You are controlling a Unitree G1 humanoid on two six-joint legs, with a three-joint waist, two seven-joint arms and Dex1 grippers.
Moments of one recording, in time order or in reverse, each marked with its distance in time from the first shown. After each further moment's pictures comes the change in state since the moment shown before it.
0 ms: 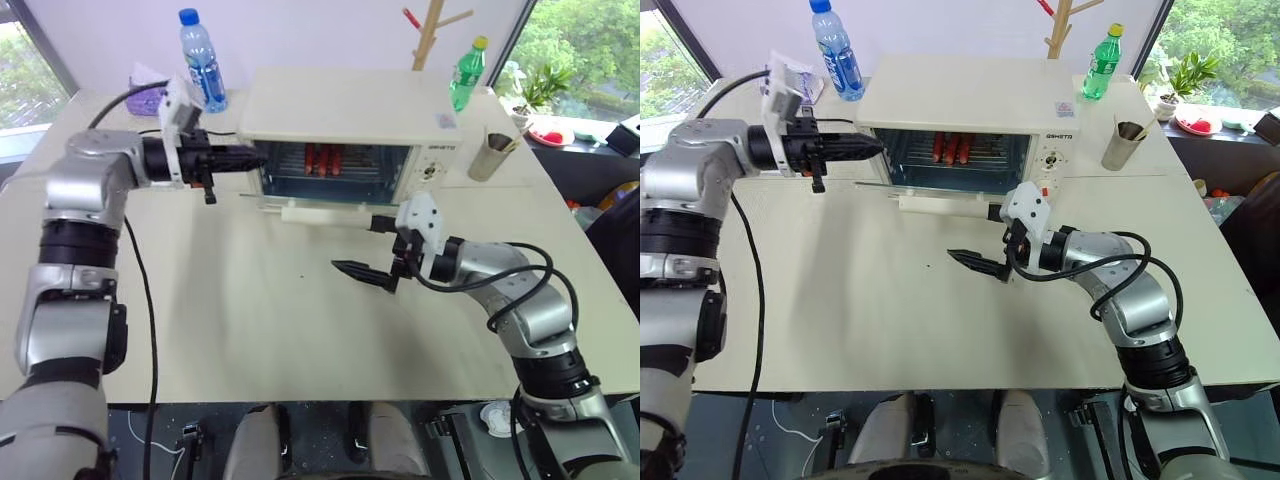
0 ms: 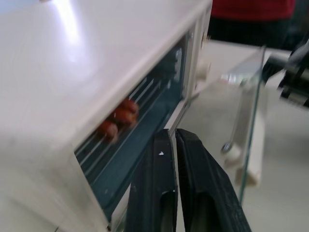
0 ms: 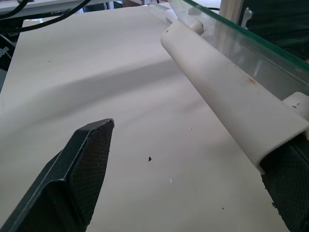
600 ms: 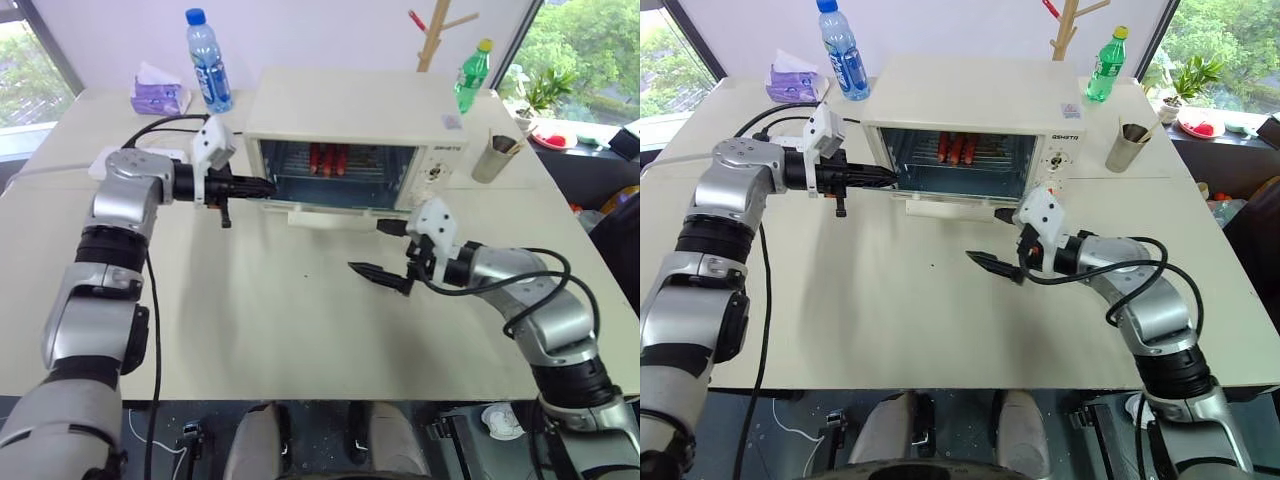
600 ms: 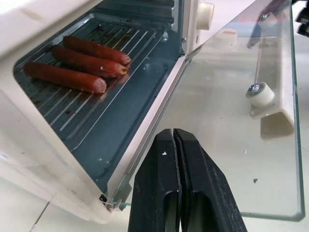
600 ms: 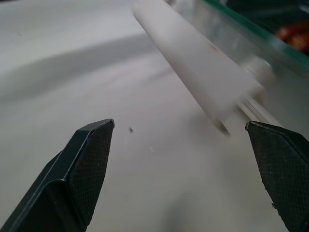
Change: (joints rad) left arm -0.003 -0.082 -0.024 0.145 0.101 -0.138 -0.035; right arm 0.079 -0.140 -0.053 -0.039 -0.025 0.047 -0.045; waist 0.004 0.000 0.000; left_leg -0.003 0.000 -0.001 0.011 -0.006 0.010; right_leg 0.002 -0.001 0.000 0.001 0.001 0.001
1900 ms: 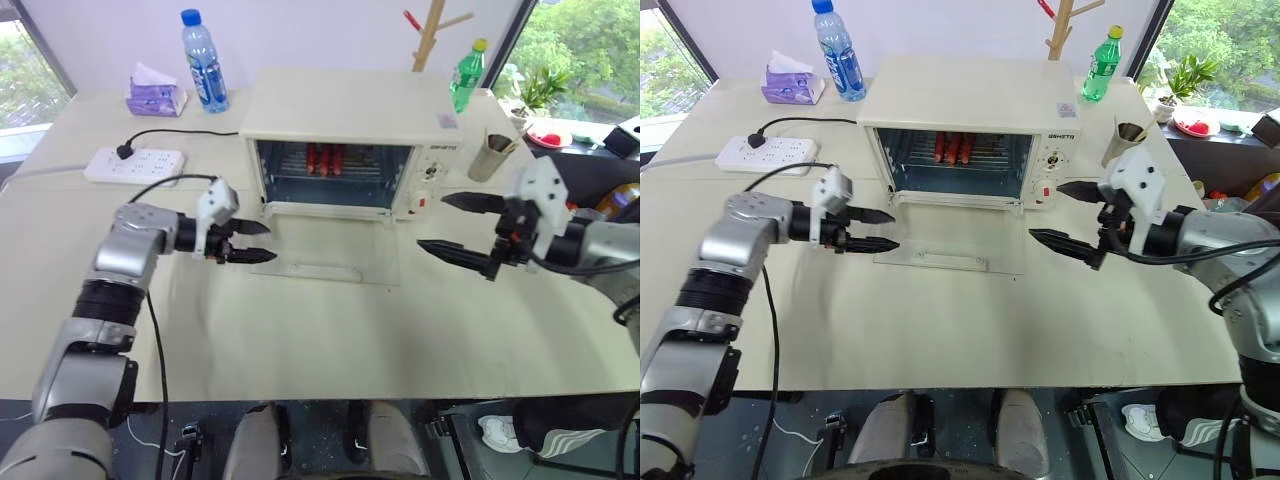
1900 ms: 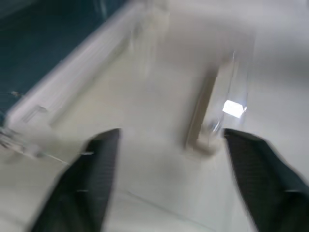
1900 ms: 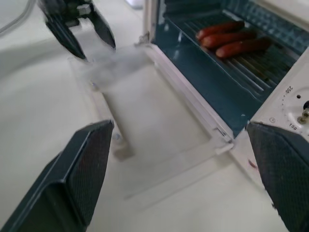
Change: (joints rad) left arm 0.294 0.089 0.082 -0.411 -0.147 0.337 -0.007; right arm -0.030 -0.242 -0.188 -0.078 0.194 0.096 0.015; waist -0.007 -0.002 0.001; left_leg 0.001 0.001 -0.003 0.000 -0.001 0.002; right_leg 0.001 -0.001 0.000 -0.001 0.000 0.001
